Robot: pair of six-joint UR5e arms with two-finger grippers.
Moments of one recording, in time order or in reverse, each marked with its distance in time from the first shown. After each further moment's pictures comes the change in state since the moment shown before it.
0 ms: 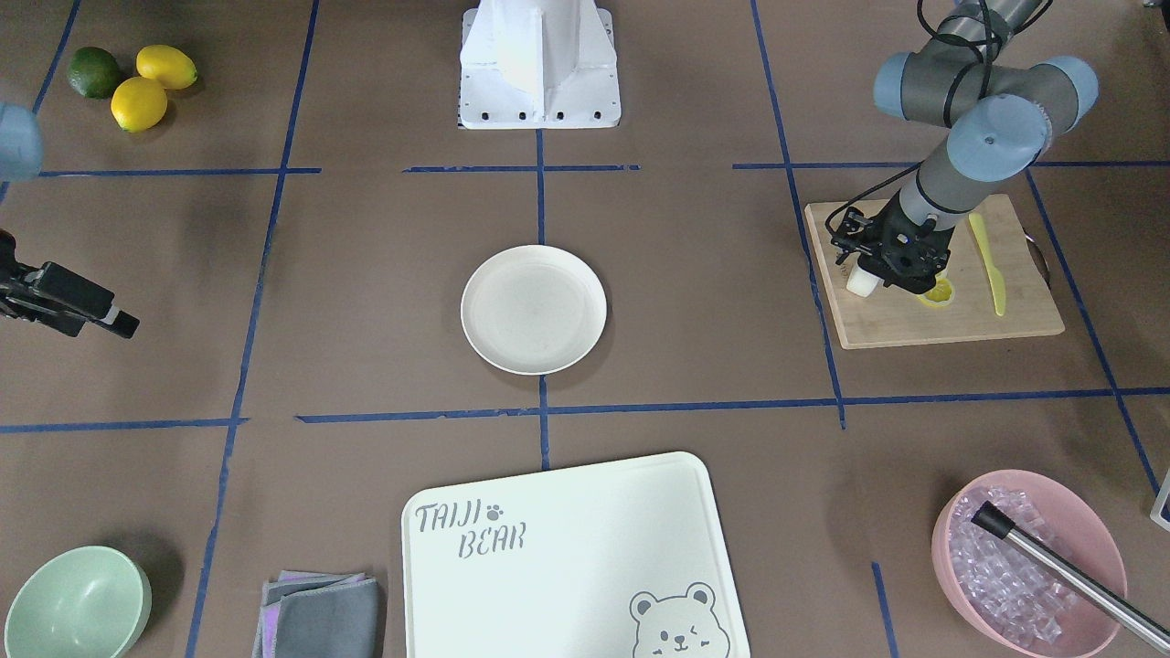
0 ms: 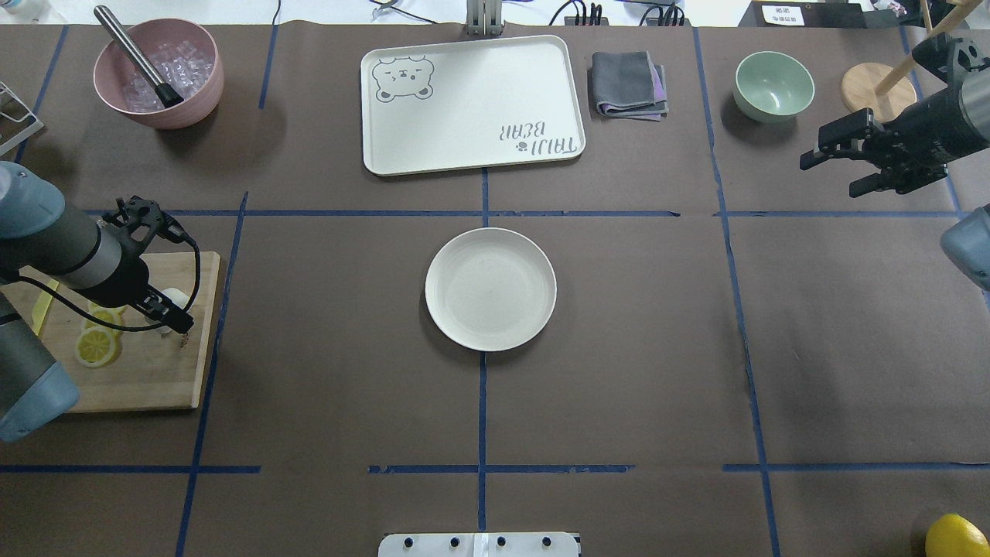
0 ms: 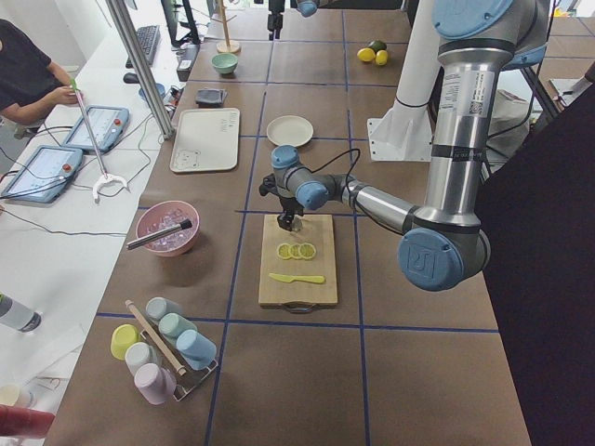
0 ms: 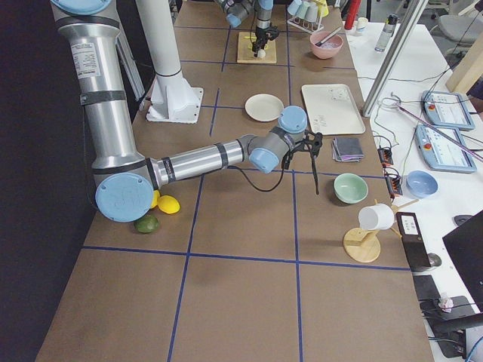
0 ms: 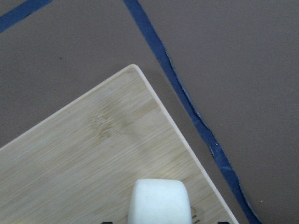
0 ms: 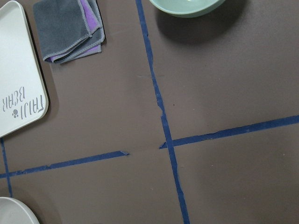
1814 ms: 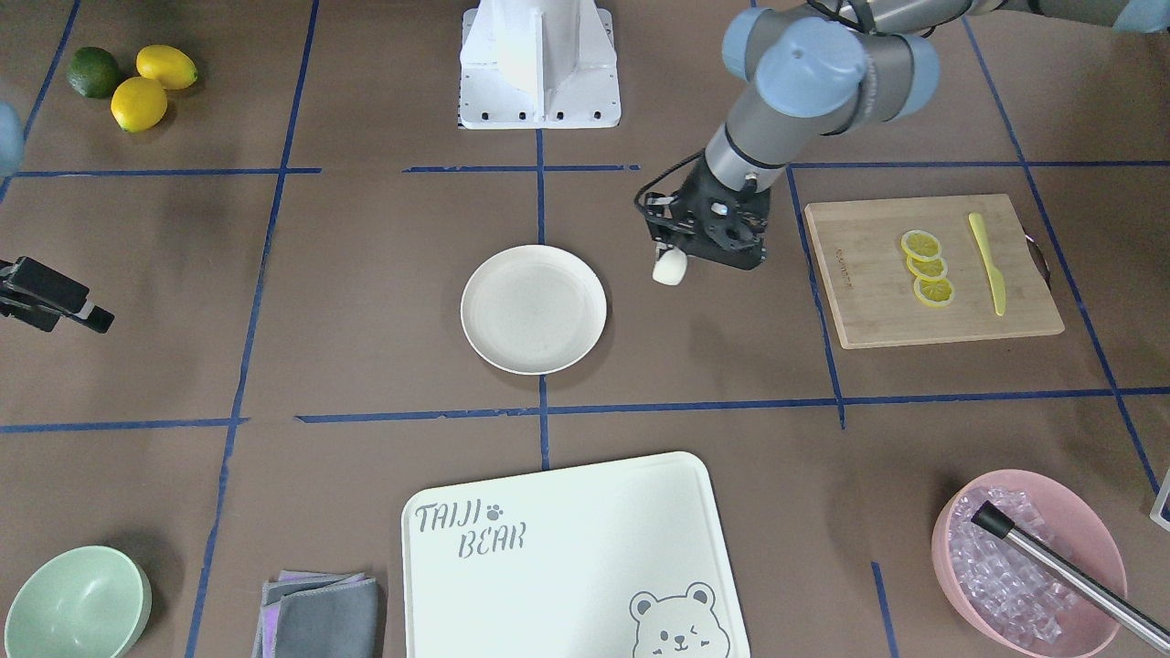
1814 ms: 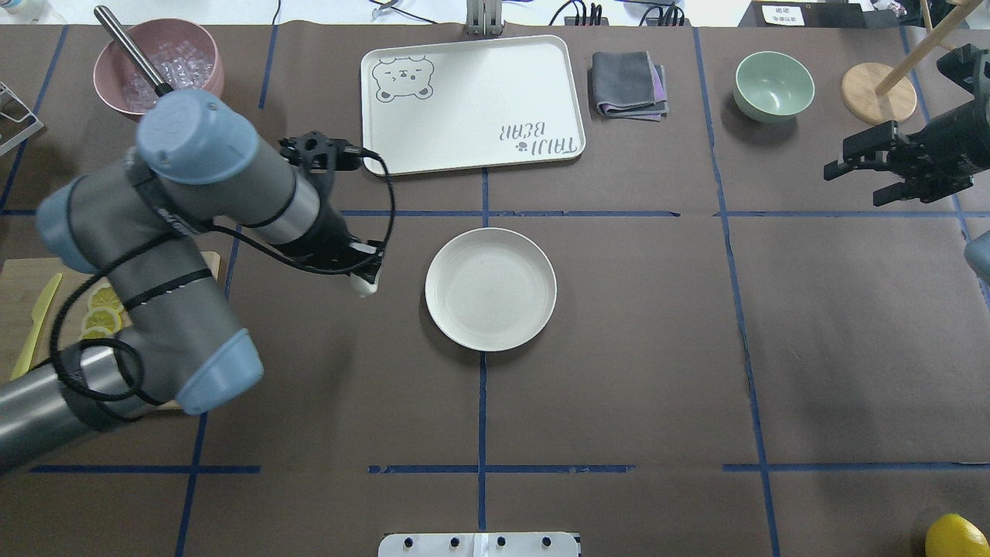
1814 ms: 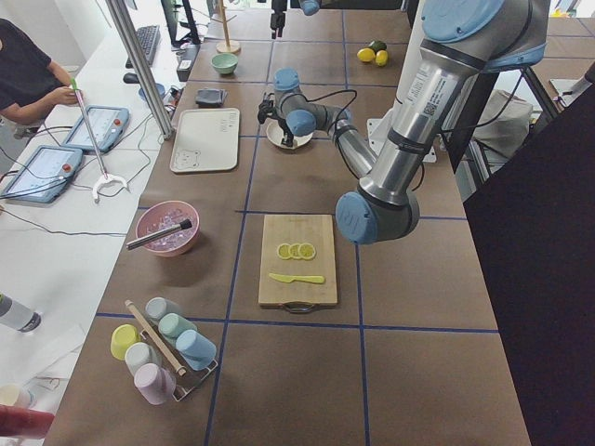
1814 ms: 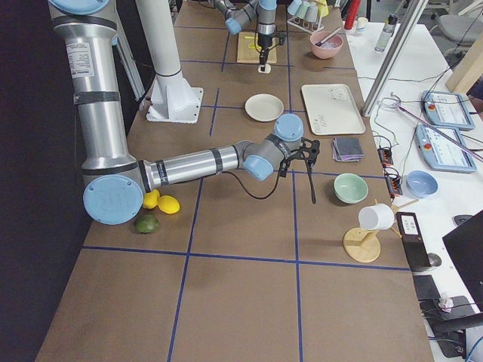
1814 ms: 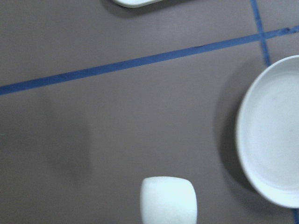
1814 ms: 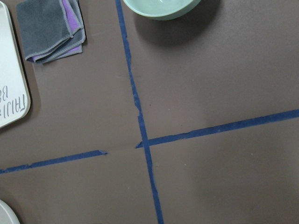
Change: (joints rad) left arm 0.151 -0.495 -0.006 0.138 0.057 -0.652; right arm 0.031 -0.061 0.001 0.007 -0.001 -0.077
